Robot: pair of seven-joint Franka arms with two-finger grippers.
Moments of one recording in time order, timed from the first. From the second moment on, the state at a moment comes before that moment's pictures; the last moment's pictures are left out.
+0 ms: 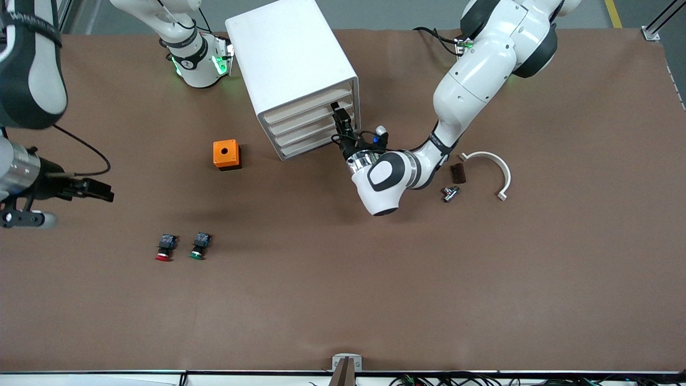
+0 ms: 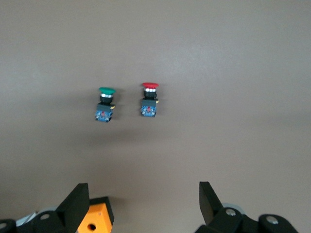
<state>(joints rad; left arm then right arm) -0.47 1.01 -0.30 -1.39 -0.99 1.38 -2.32 -0.05 0.27 -0.01 -1.56 0.00 1.76 0.00</state>
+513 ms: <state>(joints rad) -0.47 1.01 -0.30 -1.39 -0.99 1.37 -2.33 -0.05 0.39 0.00 -1.76 0.00 2.18 0.06</state>
